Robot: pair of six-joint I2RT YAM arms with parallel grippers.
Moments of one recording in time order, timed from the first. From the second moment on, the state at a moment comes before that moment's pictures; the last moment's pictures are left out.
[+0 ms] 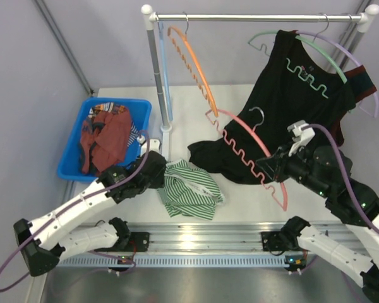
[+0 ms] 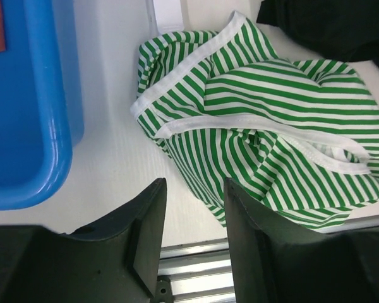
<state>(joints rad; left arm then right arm) -0.88 0.93 0.93 -0.89 -0.45 -0.66 0.67 0.65 1.17 -0.80 0.03 0.30</state>
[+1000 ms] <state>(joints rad) -0.84 1.30 0.93 -0.82 -0.56 -0.59 0.67 0.54 1.00 -0.91 -0.32 0.30</state>
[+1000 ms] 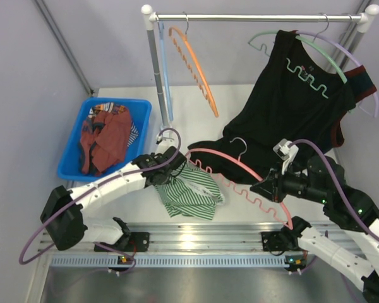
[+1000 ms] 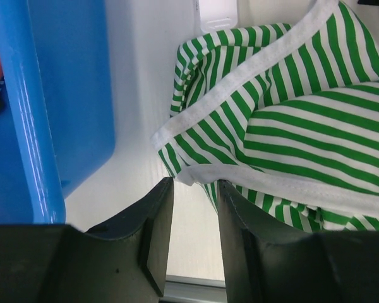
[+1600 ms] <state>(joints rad) -0.82 1.33 0.92 -0.76 -0.59 -0.54 0.67 0.52 1.00 -0.91 -0.40 0.29</state>
